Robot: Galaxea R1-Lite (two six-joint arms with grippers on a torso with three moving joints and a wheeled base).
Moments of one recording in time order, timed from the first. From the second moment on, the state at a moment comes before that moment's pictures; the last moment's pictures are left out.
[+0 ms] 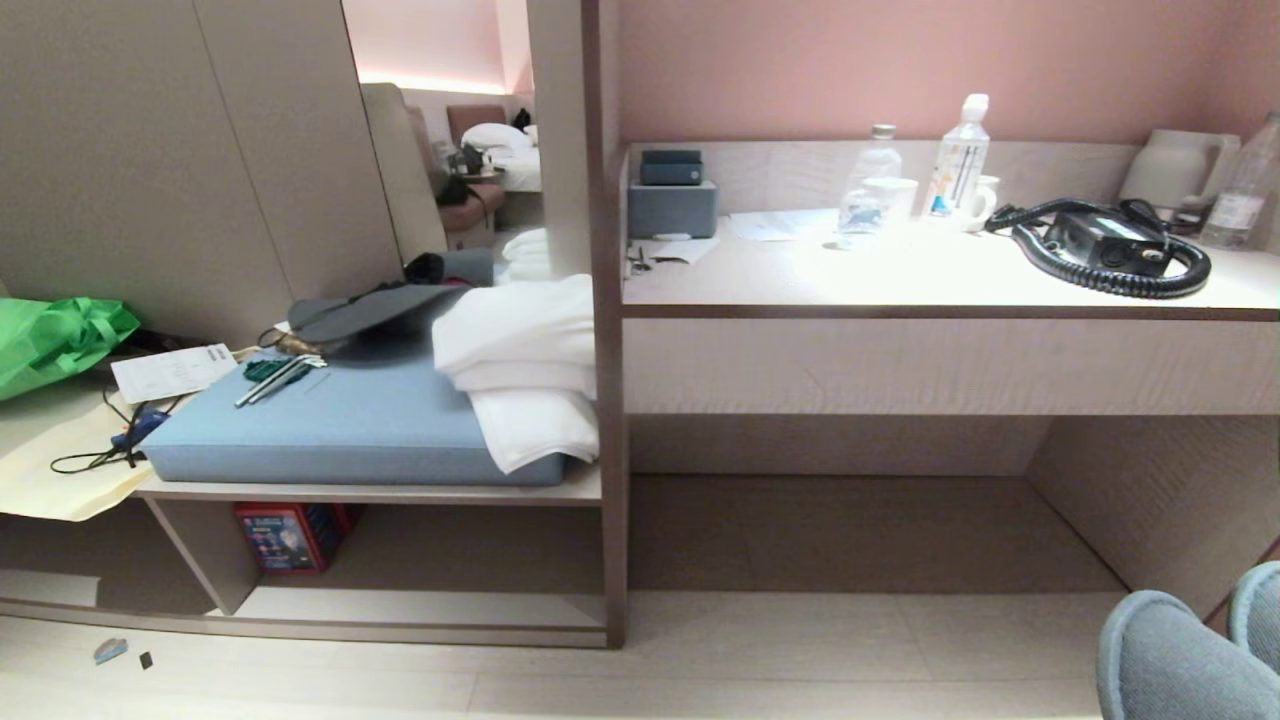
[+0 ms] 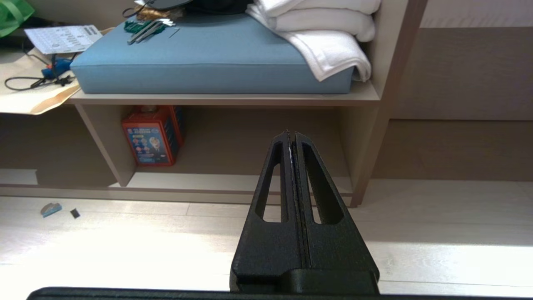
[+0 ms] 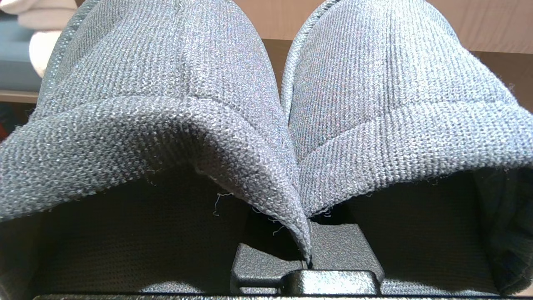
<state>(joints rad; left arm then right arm) 0.00 0.00 0.00 0.00 0.00 -0.01 0.00 0.00 0.00 0.00 0.00 0.00</state>
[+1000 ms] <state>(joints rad) 0.00 0.00 0.00 0.00 0.00 -0.01 -0.01 0.00 0.00 0.00 0.00 0.00</state>
